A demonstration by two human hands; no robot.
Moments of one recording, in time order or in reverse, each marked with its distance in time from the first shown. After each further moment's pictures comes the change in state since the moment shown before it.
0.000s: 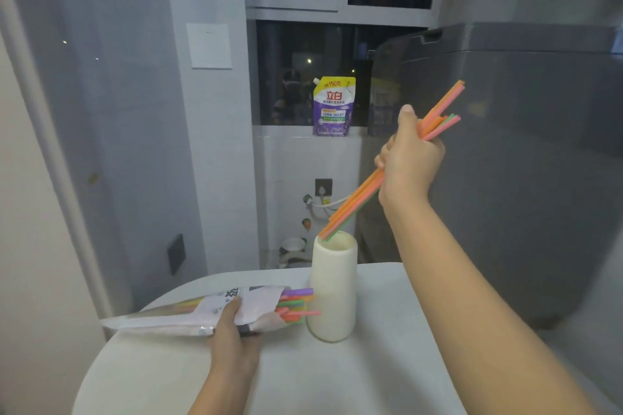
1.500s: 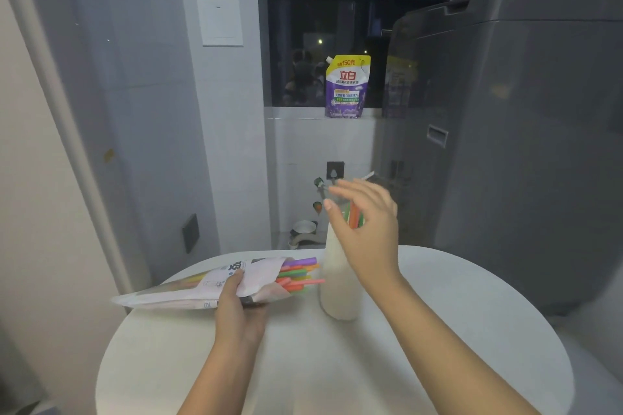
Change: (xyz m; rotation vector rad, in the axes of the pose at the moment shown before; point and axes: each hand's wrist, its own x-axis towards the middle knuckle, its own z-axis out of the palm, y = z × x) left_hand 0.000 0.019 0.002 -0.183 0.012 -0.031; right_hand -0.076 0.092 -0.047 -0.659 -0.448 -0.595
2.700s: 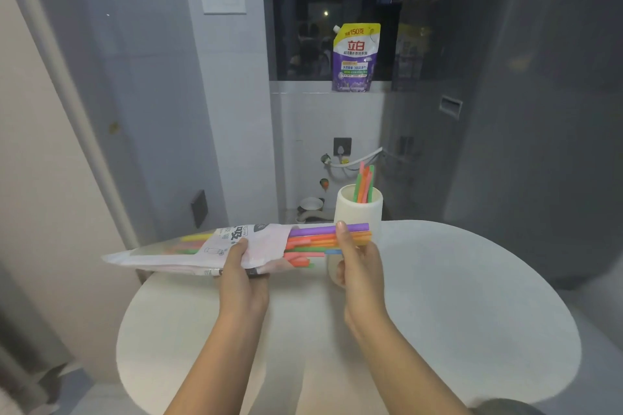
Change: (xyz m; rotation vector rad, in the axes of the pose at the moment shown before) left_hand -0.010 0.008 -0.001 0.063 -0.023 0.136; right_hand -0.087 0.012 0.026 0.572 -0.073 0.915
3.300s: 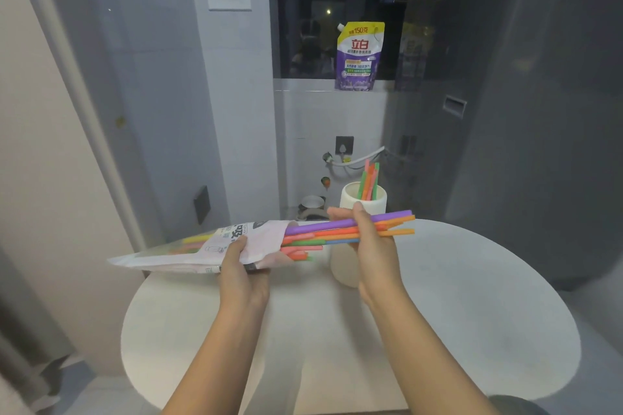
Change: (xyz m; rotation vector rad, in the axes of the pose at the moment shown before) left_hand 0.002 0.005 -0.002 -0.077 0.006 -0.022; right_hand 0.010 -0.029 0.001 0.094 -0.076 -0.064
